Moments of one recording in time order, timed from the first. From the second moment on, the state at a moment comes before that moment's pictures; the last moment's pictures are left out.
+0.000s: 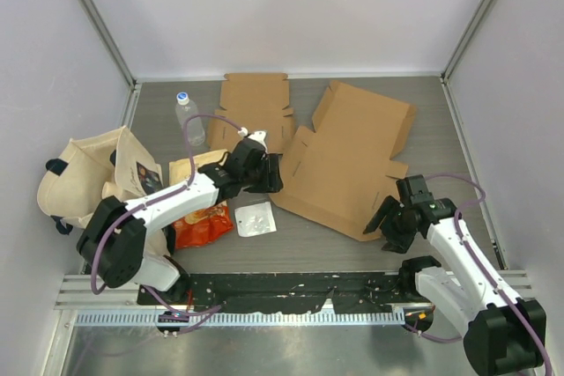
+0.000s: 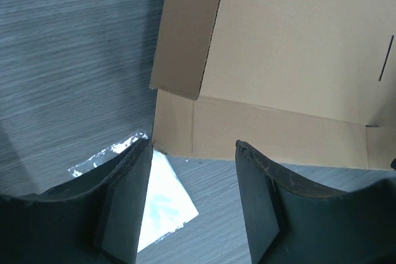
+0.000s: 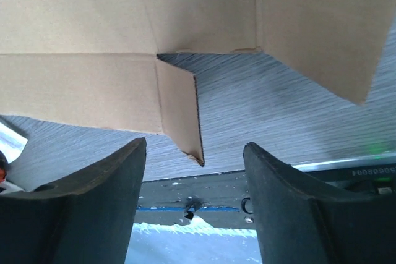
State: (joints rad) left arm -0.71 1.42 0.89 -0.27 -0.03 -0.59; right arm 0.17 0.84 0.52 -0.96 -0.14 0.83
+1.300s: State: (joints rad) left arm -0.87 1.62 0.92 -0.15 -0.13 -0.71; right arm 0.25 0.92 0.54 -0.90 -0.10 0.79
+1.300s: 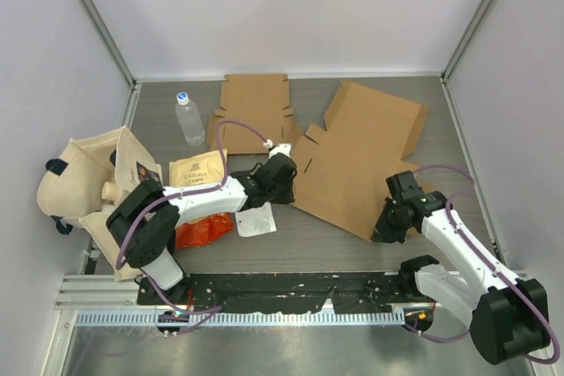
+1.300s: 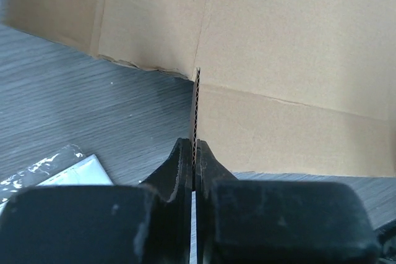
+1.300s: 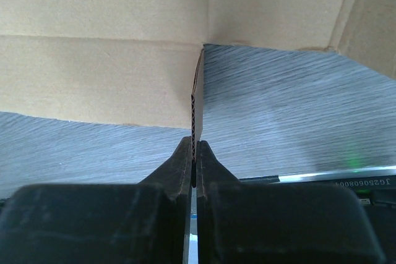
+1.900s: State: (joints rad) left arm -0.97 1.68 1.05 -0.40 -0.31 -0.49; right arm 0.56 1.08 0.62 -0.85 0.09 0.82
